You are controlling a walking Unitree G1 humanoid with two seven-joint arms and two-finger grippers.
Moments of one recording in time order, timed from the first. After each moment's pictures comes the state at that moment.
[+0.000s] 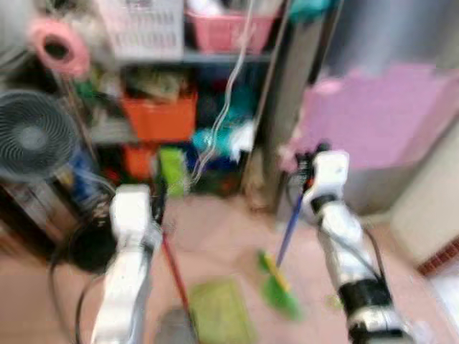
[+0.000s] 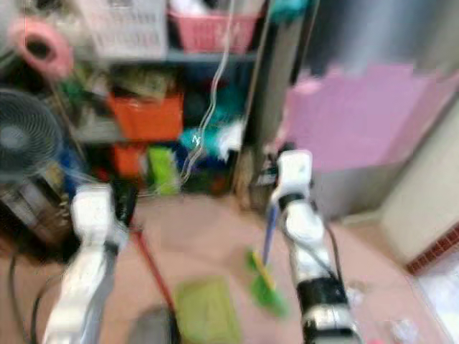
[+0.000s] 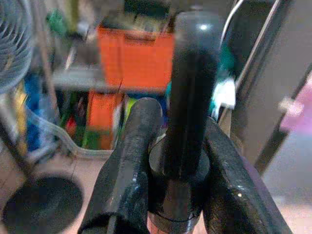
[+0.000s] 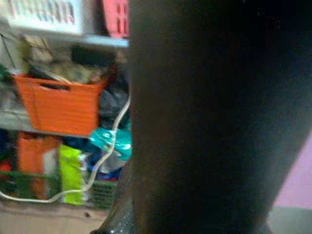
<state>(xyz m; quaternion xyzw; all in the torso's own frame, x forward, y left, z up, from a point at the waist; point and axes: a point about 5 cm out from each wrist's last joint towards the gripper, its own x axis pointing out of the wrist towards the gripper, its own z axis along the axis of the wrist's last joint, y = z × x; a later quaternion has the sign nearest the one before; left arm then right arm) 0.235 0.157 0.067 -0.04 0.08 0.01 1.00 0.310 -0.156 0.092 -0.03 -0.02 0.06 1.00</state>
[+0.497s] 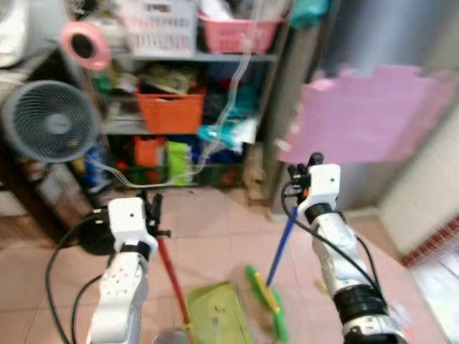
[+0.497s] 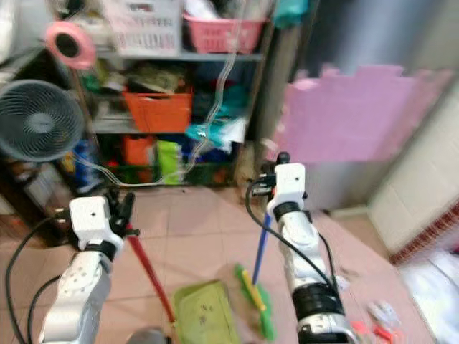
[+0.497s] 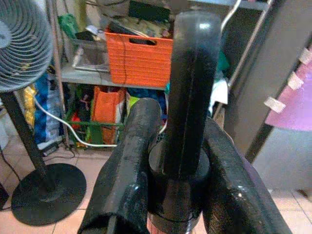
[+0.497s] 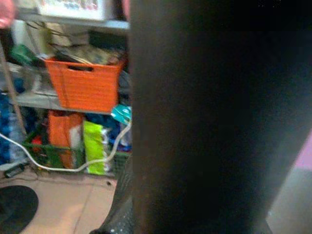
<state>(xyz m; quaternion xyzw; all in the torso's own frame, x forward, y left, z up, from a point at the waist) 0.241 0.157 0.075 -0.03 0.06 0.01 1.00 0.311 -0.152 0.083 -0.01 0.01 0.07 1.00</state>
